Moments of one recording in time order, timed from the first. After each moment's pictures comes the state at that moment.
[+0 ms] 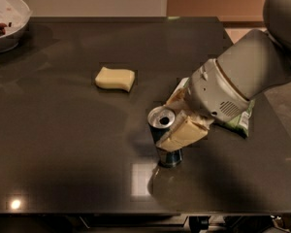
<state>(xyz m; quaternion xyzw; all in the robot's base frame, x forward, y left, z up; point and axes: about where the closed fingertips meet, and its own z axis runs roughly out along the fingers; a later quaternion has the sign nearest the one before) 0.386 -0.042 0.914 -0.67 0.66 0.23 0.24</state>
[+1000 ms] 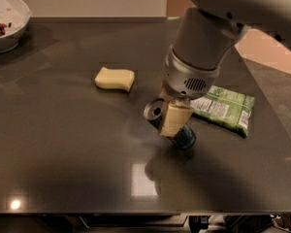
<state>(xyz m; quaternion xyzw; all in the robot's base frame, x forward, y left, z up) 0.425 -0.046 0.903 -0.71 0.69 0.09 0.09</state>
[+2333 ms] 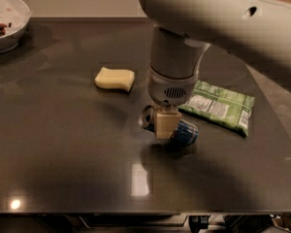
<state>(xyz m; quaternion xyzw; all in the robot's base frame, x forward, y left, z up) 0.434 -0.038 0.879 -0.73 0.69 0.02 0.04</state>
